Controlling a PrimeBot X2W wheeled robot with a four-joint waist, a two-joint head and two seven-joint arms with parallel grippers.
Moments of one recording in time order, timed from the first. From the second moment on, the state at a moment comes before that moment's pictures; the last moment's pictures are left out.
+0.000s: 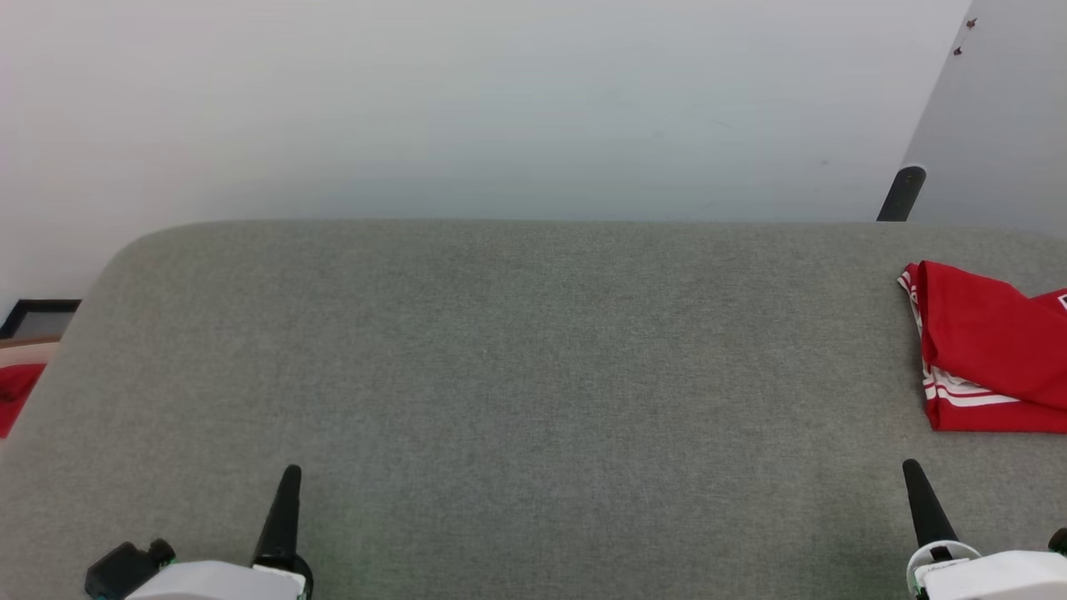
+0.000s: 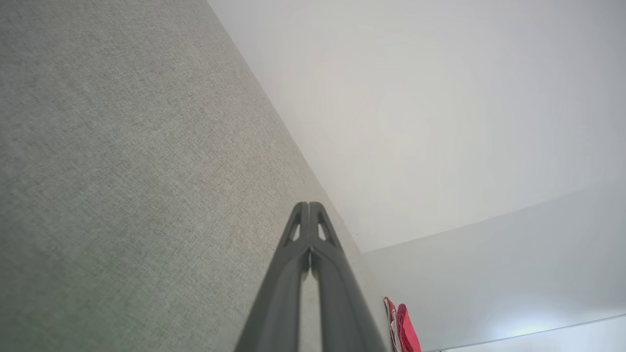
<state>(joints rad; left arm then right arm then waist) -0.02 0.11 0.07 0.24 -1.18 -0.13 -0.01 -0.02 -0.07 -0.09 0.25 1.10 0.13 0.00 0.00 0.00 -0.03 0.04</state>
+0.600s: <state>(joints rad) -0.04 0.09 0.08 0.24 -1.33 -0.13 0.03 -0.05 -0.06 -0.10 0.25 1.28 0.13 0.04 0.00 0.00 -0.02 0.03</state>
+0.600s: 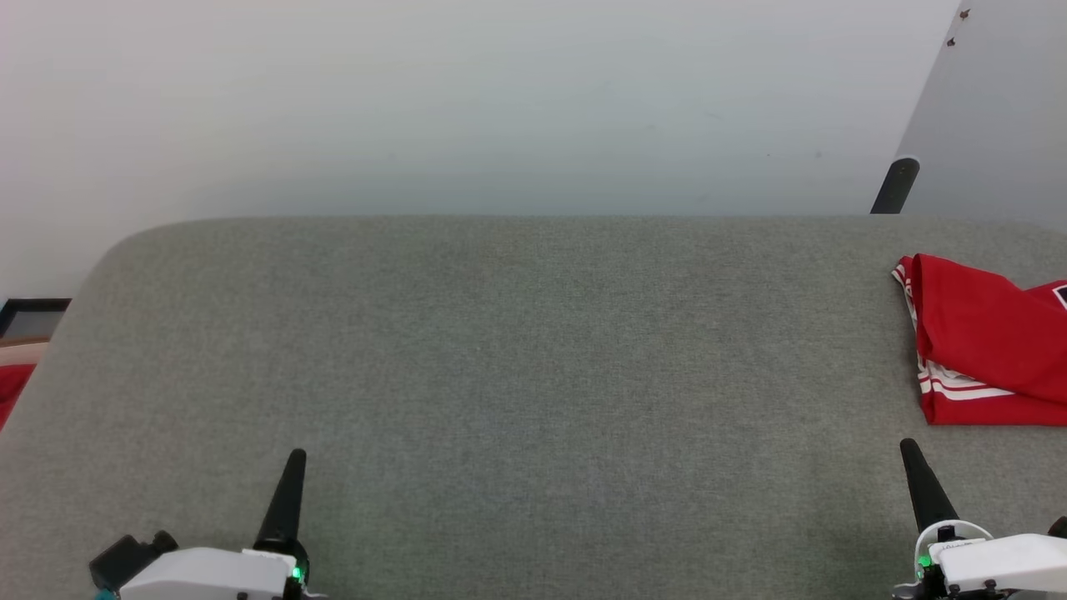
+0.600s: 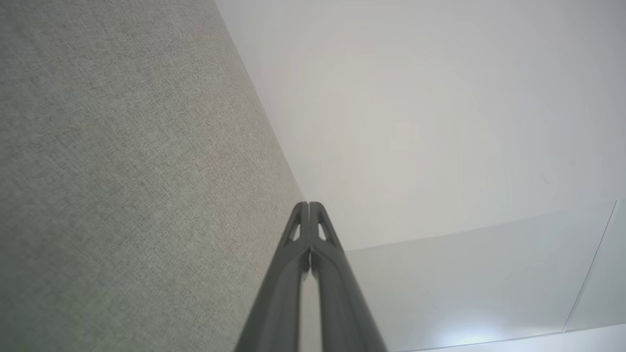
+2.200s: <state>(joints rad) -0.10 0.05 0.11 0.24 -1.61 -0.13 0.12 -0.11 -0.05 -0.11 0.25 1.61 0.13 0.11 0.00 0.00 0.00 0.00</state>
